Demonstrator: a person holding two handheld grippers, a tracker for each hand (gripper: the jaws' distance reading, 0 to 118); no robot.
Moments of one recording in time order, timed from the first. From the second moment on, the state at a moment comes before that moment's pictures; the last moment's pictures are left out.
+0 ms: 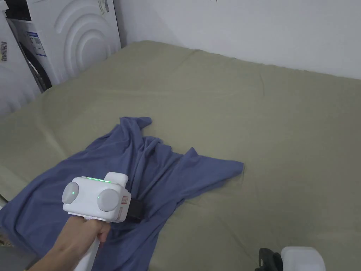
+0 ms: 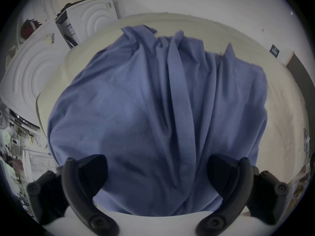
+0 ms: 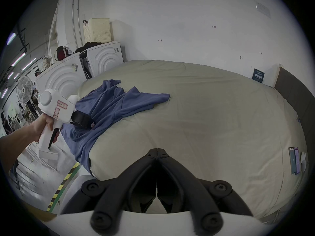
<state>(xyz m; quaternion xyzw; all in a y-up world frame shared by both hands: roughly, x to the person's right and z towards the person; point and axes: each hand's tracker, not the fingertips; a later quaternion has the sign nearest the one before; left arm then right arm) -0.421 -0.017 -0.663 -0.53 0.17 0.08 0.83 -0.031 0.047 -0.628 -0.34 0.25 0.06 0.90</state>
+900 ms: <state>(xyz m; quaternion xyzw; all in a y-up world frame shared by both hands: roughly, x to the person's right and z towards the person) -0.073 0.068 -0.853 -0.41 -0.15 0.07 0.90 0.144 0.065 -0.612 -0.35 0.06 -0.01 0.94</state>
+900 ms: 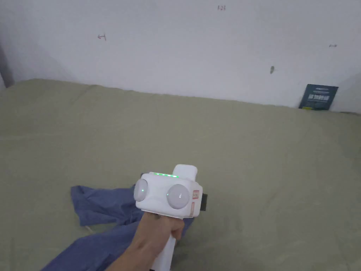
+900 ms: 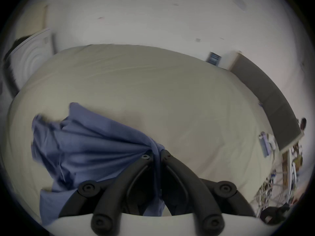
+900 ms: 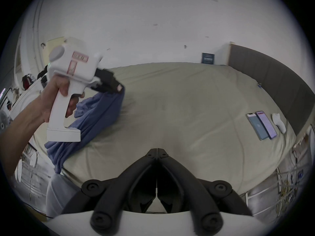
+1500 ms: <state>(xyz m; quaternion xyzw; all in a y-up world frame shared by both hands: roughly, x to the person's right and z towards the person) 0.141 0.009 -0.857 -0.50 -0.25 -0.05 0.83 0.214 0.049 -0.620 -0.36 -0.02 -0.07 0.93</state>
